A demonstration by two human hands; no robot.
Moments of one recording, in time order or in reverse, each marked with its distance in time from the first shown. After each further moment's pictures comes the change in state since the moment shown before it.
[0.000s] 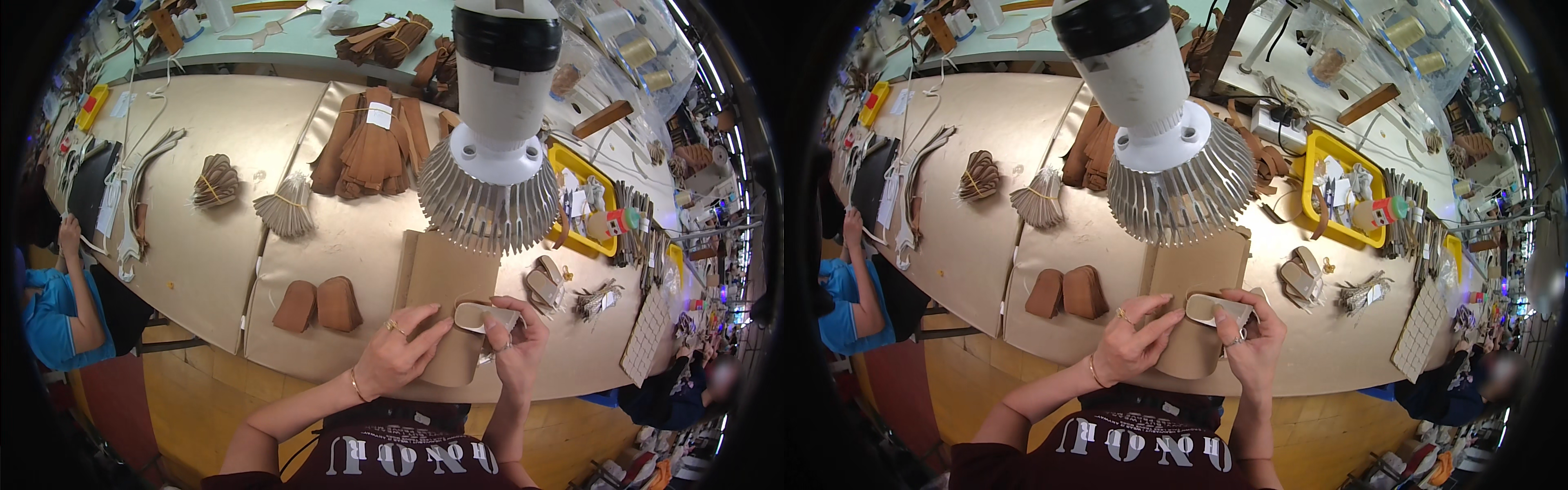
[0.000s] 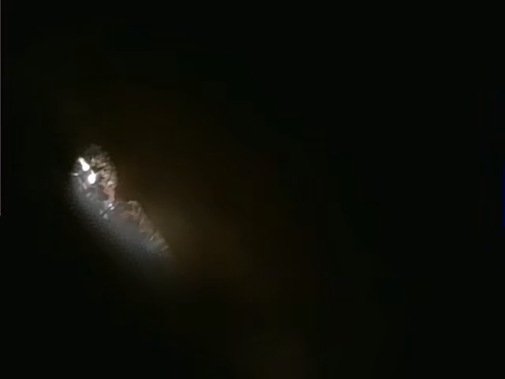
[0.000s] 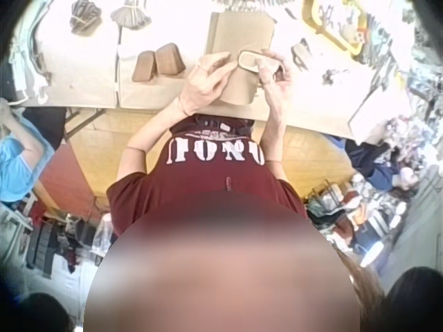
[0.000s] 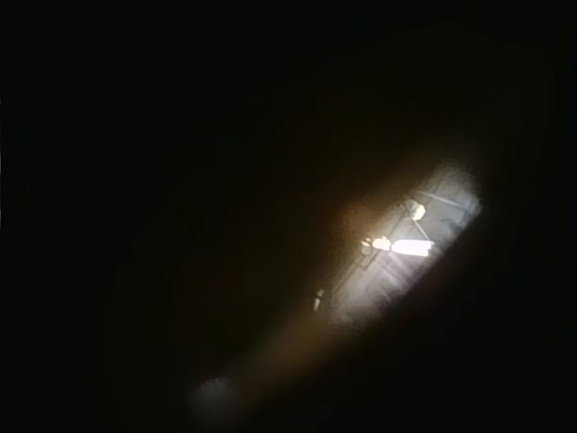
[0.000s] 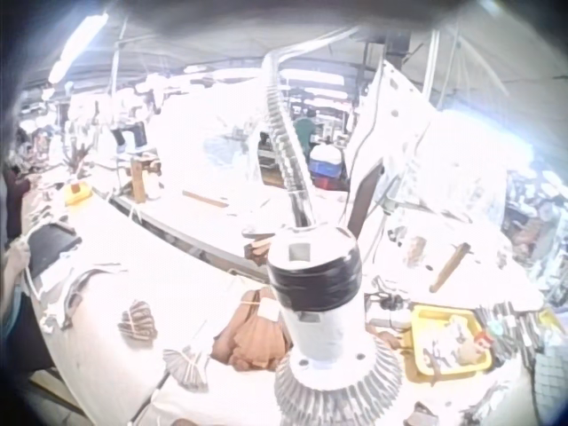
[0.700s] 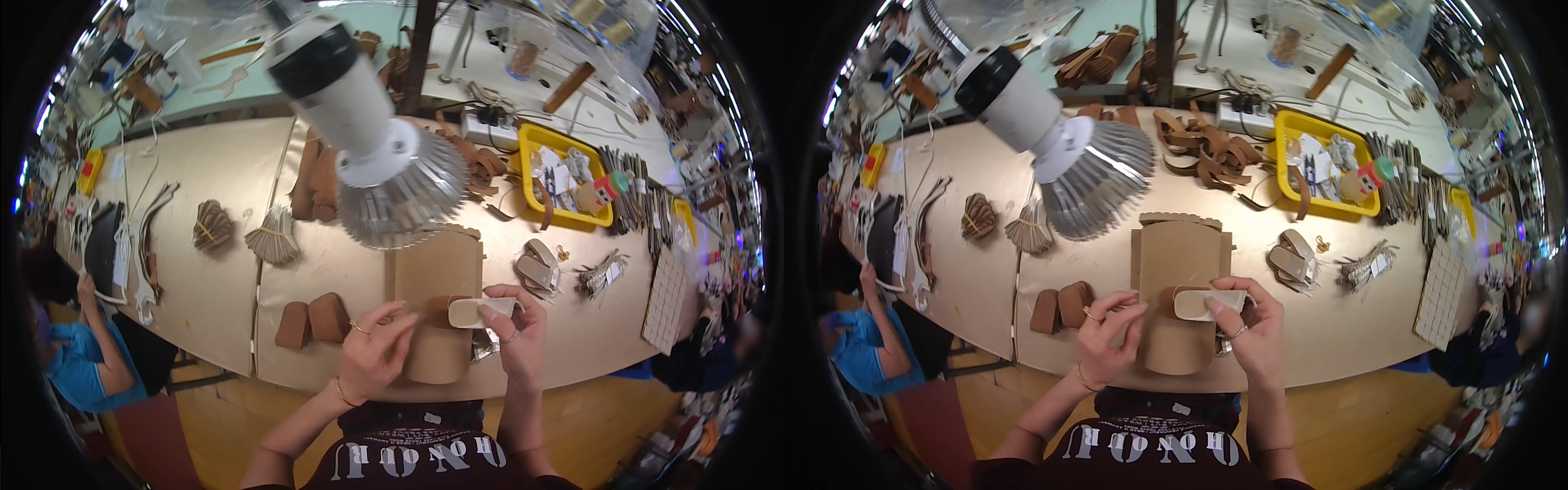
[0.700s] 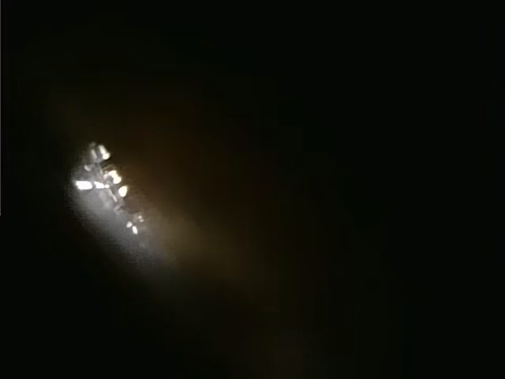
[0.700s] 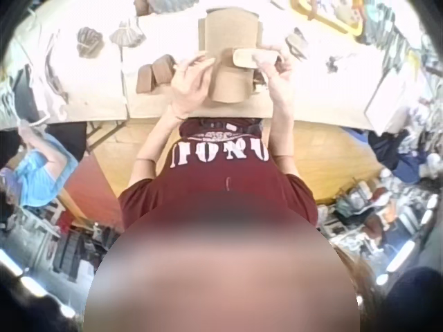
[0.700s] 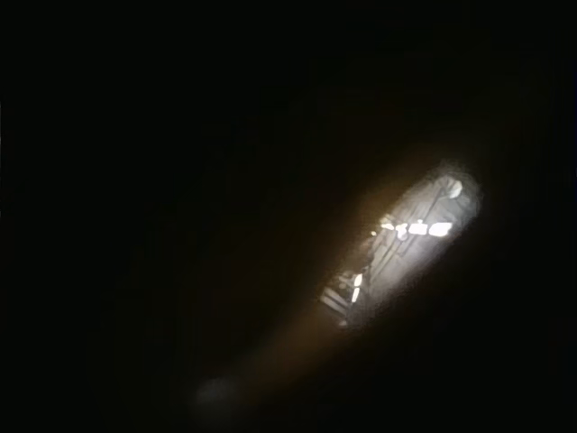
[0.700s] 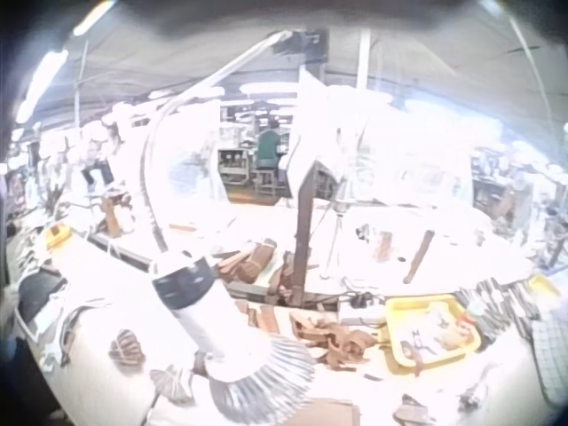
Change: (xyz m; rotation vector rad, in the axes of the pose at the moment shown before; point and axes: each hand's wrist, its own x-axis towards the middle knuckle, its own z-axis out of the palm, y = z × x) left_hand 0.014 0.008 -0.013 0.072 0.093 -0.055; right_hand 0.004 -0.005 -0.020 0.232 -0.011 0.083
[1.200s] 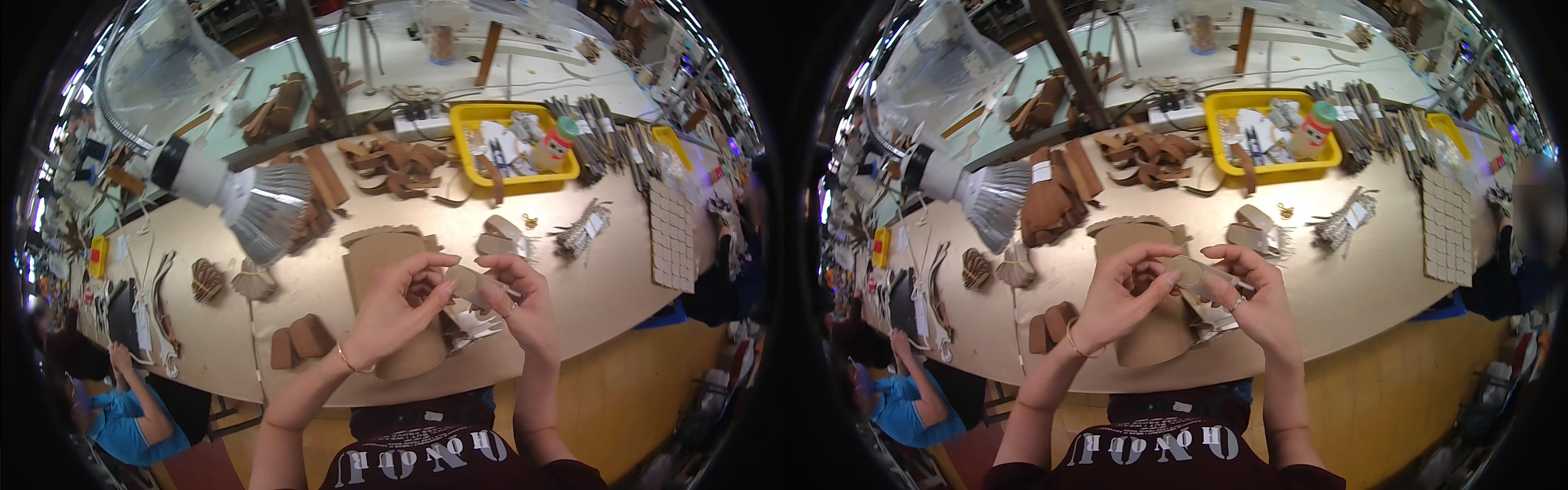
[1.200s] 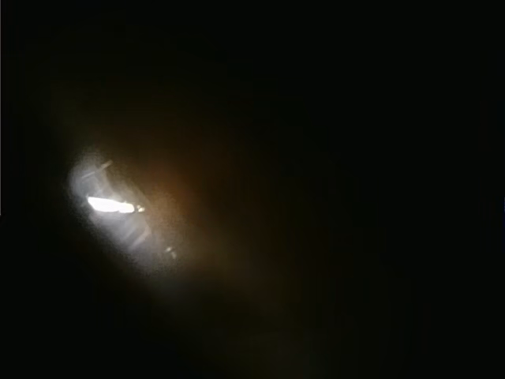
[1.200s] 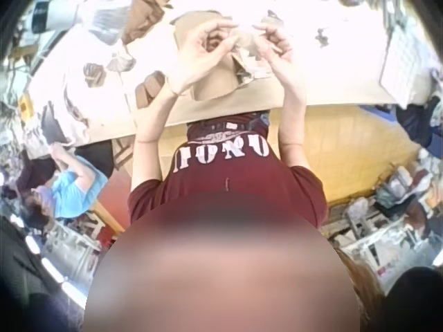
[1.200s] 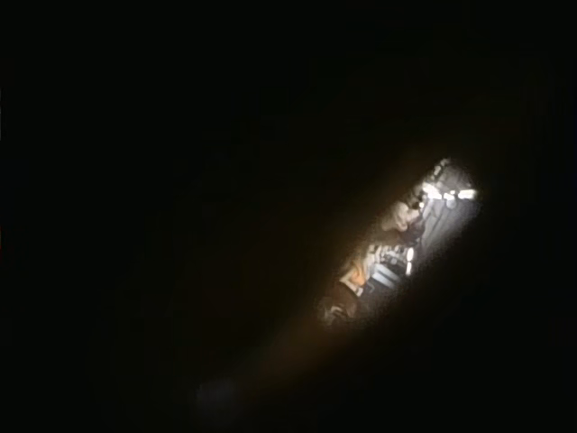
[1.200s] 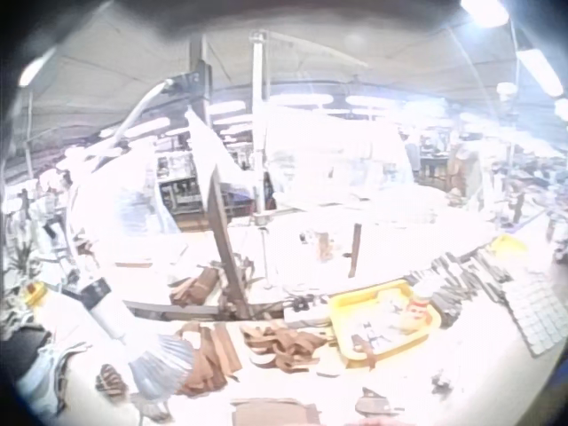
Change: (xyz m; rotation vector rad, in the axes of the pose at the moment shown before) left_hand 0.099 0.064 0.047 -0.635 -0.633 -0.408; right_hand -0.003 -0.021 -0.062 -0.055 -0.007 -0.067
